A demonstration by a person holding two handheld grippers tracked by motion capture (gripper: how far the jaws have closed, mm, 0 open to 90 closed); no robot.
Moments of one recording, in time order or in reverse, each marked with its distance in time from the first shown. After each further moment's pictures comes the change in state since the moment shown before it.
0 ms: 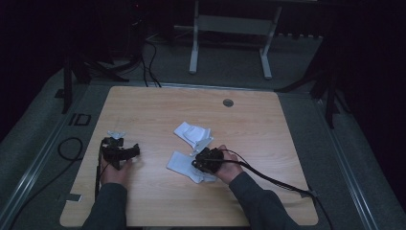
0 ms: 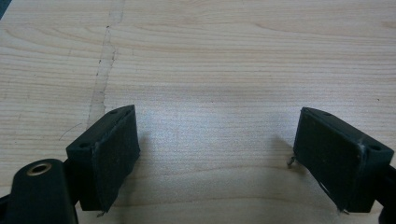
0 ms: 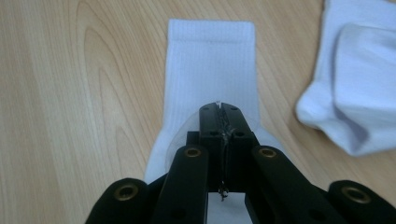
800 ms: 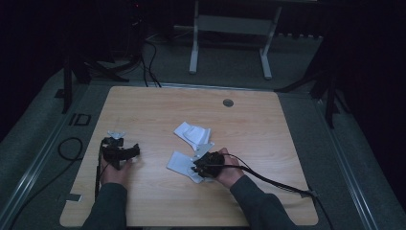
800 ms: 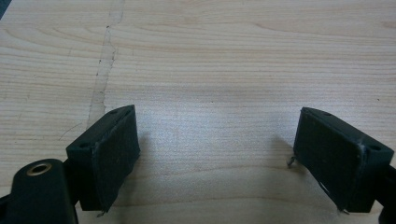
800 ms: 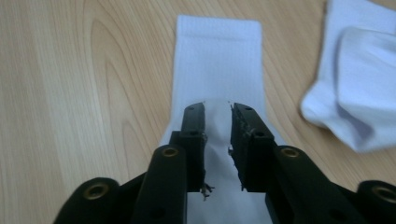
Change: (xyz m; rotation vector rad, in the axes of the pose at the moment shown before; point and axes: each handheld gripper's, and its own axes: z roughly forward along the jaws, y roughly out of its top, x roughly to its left) left arm 0.000 0.000 0.000 0.000 0.000 0.000; right arm 0.011 -0.006 0.001 -0.018 -0.027 -0.032
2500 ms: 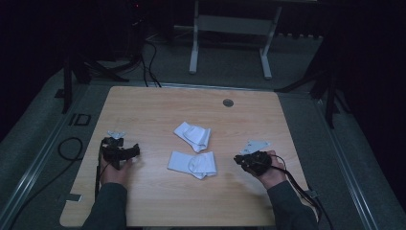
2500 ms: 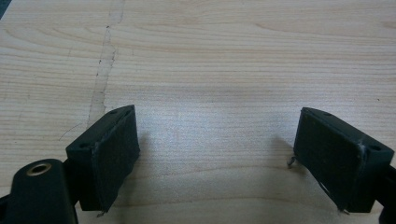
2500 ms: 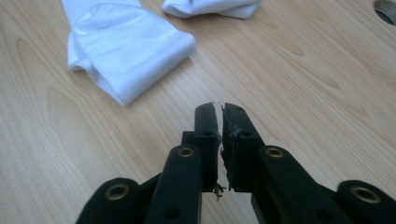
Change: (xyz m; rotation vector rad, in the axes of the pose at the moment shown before) left arm 0.000 0.000 0.000 0.001 0.000 0.000; right arm -0.044 -0.101 -0.076 -0.061 -0.198 0.222
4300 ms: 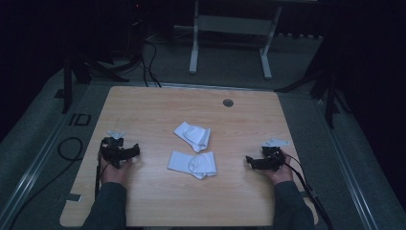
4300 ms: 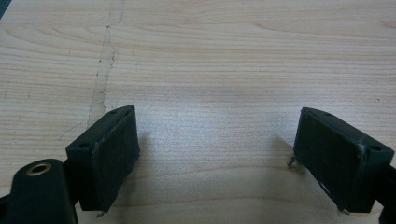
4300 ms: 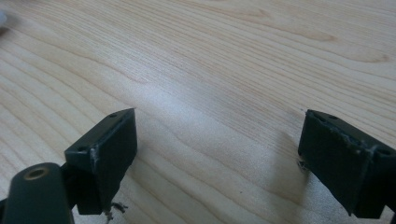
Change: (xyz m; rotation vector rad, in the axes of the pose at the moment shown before) left arm 0.000 0.000 0.000 0.000 0.000 -0.001; right arm -0.070 -0.076 0.039 -0.070 -0.130 0.359
